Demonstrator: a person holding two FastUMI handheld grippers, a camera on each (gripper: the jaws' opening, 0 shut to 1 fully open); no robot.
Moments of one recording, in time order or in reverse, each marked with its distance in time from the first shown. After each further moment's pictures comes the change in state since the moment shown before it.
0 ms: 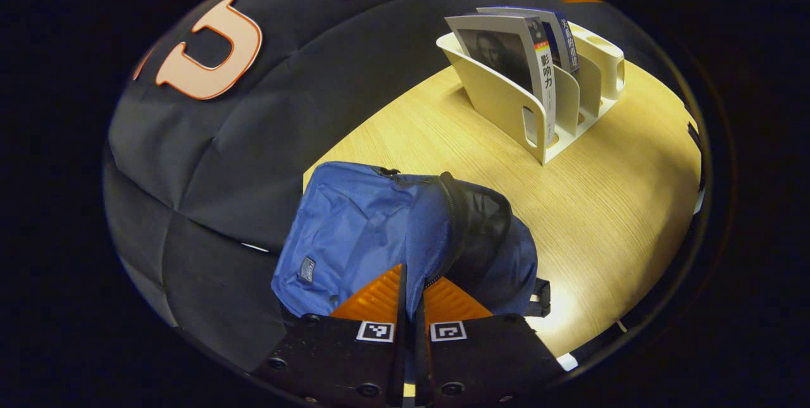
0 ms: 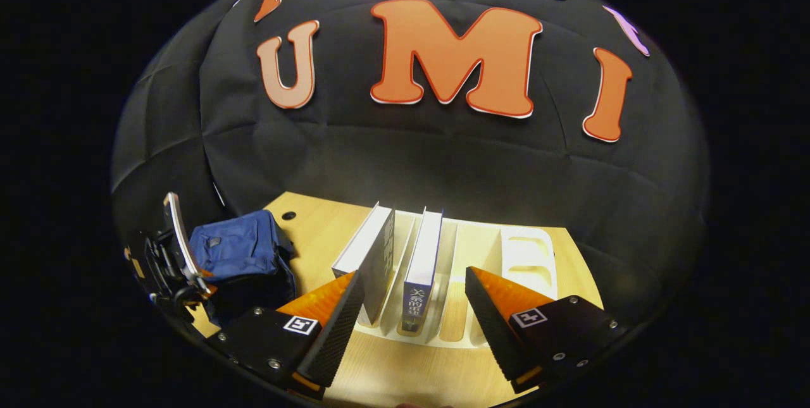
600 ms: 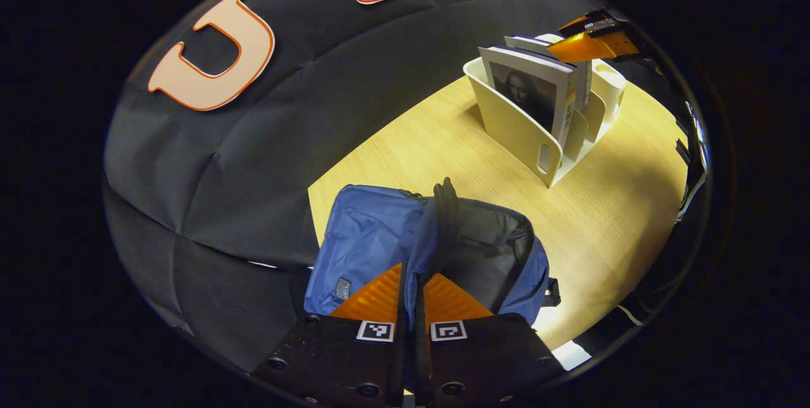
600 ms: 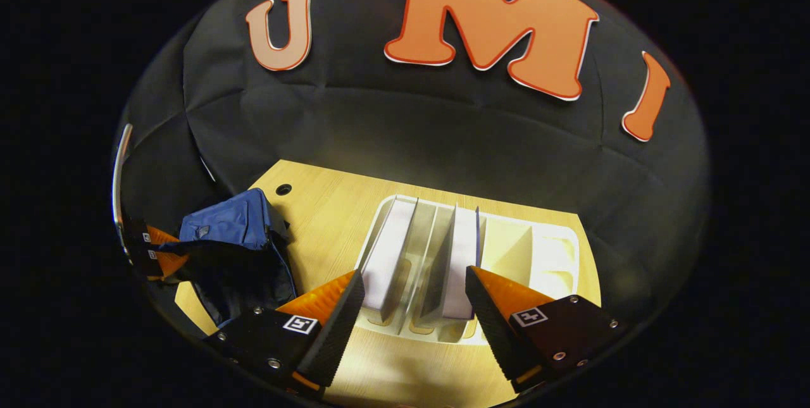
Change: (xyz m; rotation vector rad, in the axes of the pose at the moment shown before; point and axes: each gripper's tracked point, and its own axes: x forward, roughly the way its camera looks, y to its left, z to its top) left arm -0.024 0.084 0.041 -0.003 -0.015 -0.076; right arm 0.055 0.039 0.013 -0.052 0.221 -0.009
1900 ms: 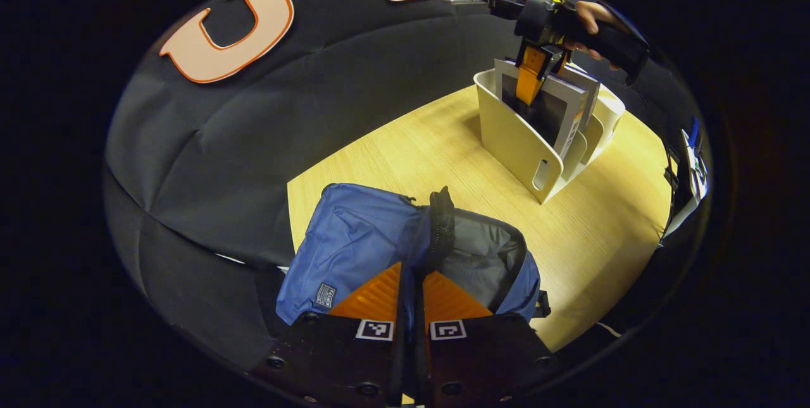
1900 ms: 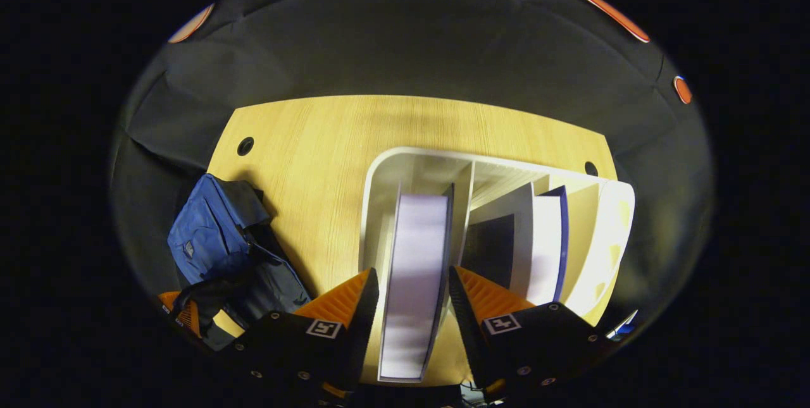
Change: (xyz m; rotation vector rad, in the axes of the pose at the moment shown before) left arm 0.030 -0.005 -0.013 -0.113 -0.057 -0.144; right arm 0.087 0.025 -0.022 0.170 0.572 -0.025
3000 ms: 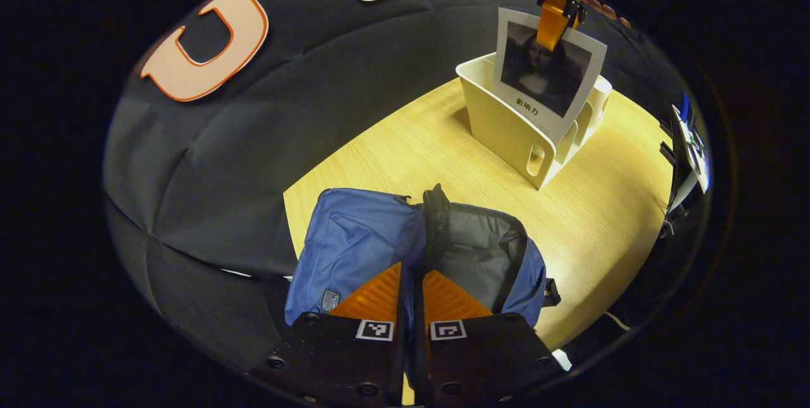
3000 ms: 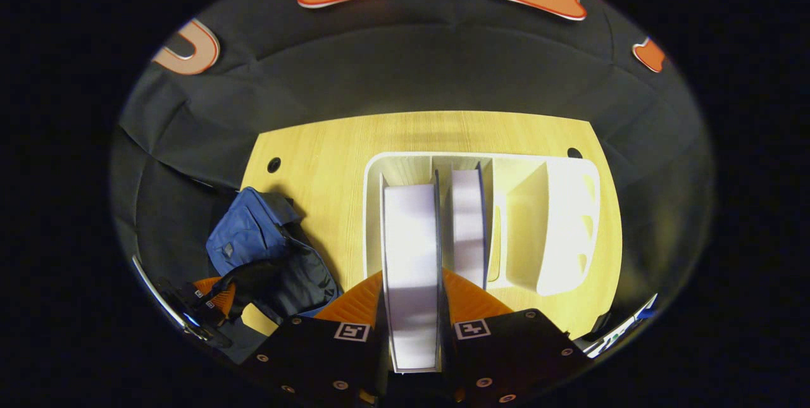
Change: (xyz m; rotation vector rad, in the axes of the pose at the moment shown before) left arm 0.000 -0.003 0.002 0.122 0.012 0.004; right arm -0.094 -0.040 -0.024 0.102 -0.109 0.119
